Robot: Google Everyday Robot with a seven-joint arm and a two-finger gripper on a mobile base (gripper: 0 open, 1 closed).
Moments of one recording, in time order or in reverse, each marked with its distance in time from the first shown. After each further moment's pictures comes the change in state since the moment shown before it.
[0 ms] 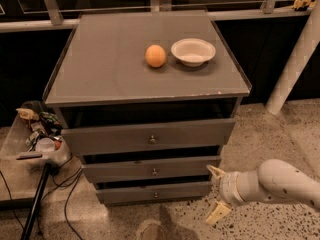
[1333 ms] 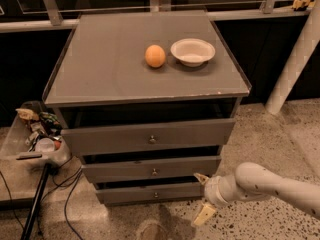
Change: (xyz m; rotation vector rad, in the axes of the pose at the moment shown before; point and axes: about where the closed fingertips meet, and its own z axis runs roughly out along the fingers) arm 0.035 -0.002 0.093 -0.102 0.003 0.029
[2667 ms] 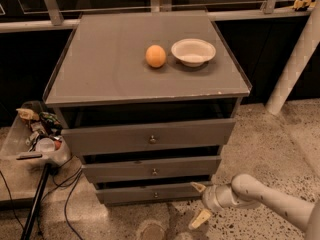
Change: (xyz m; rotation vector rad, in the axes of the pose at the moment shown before) arm 0.076 -0.022 0.098 -0.073 -0.138 0.035
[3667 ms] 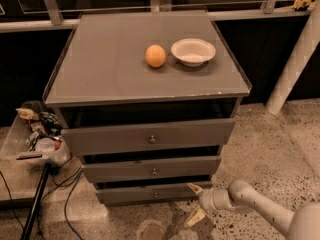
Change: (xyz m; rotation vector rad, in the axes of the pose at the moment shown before) arm 0.030 -0.025 0.051 0.014 -0.136 -0.005
